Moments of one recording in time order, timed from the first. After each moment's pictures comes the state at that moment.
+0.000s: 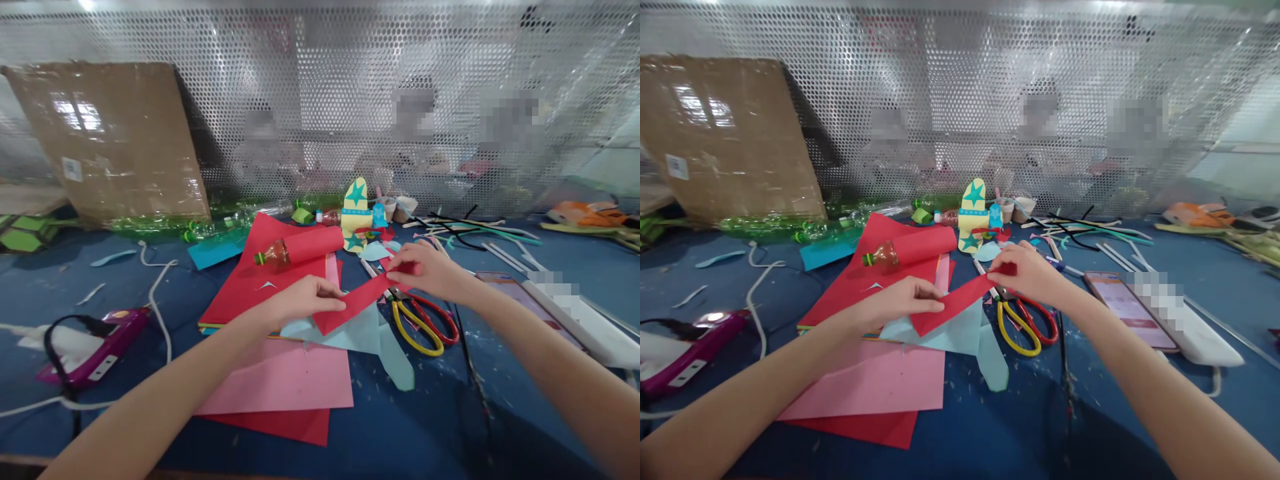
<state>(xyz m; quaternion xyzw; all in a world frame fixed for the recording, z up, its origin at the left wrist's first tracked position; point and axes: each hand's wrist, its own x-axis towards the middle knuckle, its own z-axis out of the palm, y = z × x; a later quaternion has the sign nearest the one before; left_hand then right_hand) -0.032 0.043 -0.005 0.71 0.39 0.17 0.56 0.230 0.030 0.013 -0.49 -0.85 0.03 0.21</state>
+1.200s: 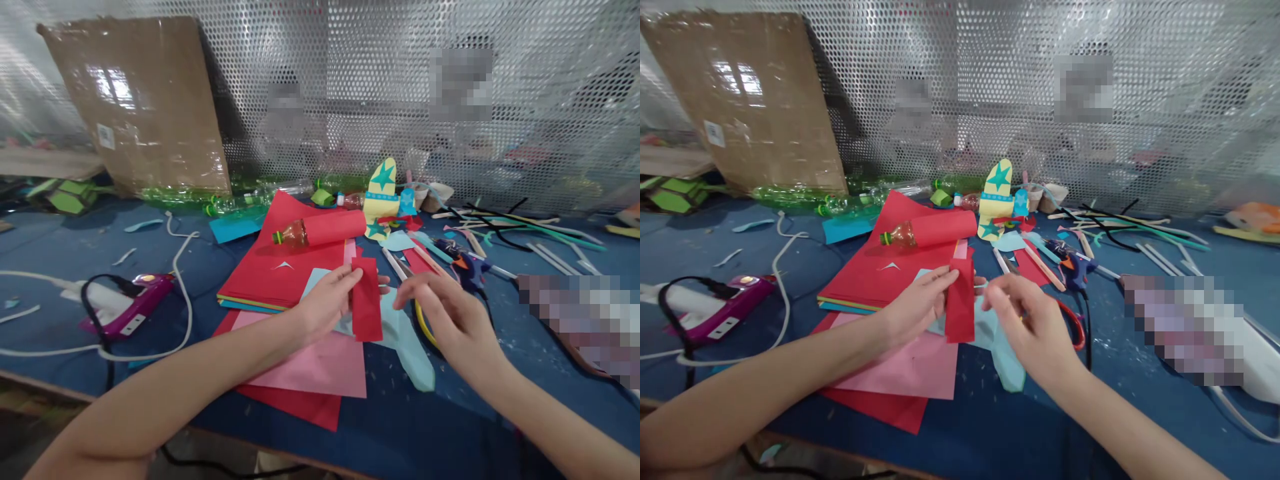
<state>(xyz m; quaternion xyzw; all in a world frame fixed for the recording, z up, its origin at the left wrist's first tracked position) 0.000 0.009 -0.016 0.37 0.35 0.40 0.76 0.169 -0.038 -0.008 -0.51 -0.74 0.15 0.41</state>
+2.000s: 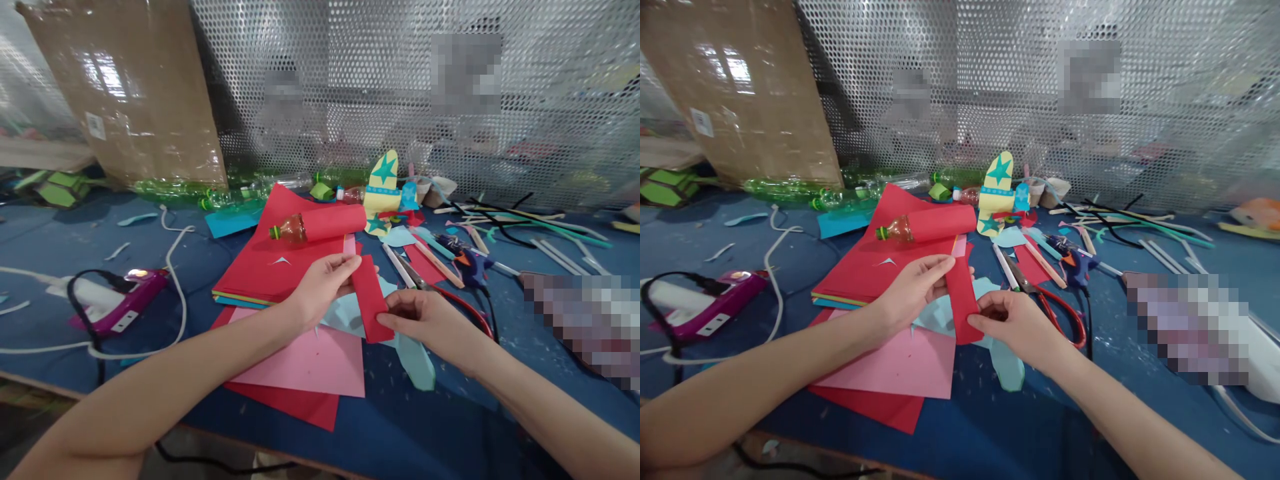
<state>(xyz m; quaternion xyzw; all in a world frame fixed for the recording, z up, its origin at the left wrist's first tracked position) -0.009 0.024 -0.027 0.44 0.32 0.44 0.71 0.168 -0.024 -0.021 -0.55 -0.60 0.52 0.28</state>
